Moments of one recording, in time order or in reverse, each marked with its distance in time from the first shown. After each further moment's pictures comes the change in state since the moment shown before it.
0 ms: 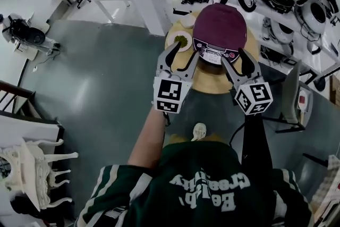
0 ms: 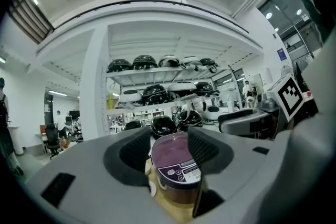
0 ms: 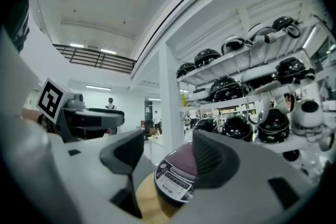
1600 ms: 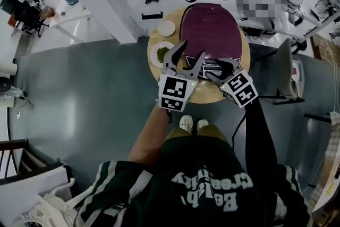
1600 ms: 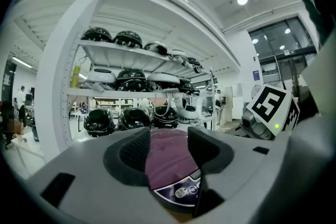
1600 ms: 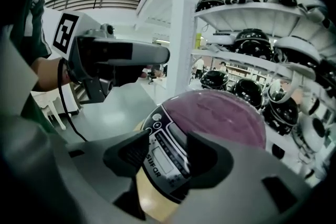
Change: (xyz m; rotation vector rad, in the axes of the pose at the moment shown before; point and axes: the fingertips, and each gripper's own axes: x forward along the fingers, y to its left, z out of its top) left arm 0.141 0.032 -0.049 -0.109 0.037 -0.385; right arm 0.111 -0.009 -0.130 -0.193 0.682 0.050
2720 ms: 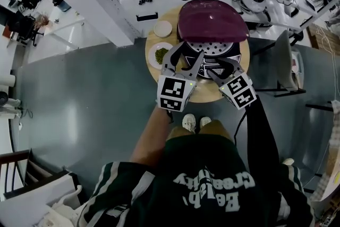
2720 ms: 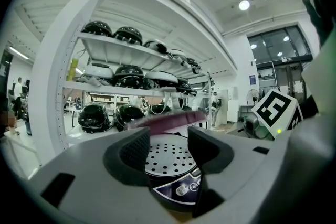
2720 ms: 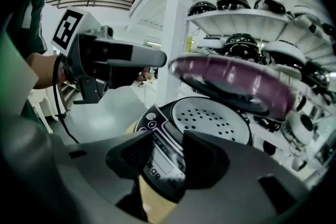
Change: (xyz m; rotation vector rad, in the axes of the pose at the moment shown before) left arm 0.008 0.005 -0.014 -0.043 0.002 -0.060; right arm 0.006 -0.007 -0.003 0.032 -0.043 -0.120
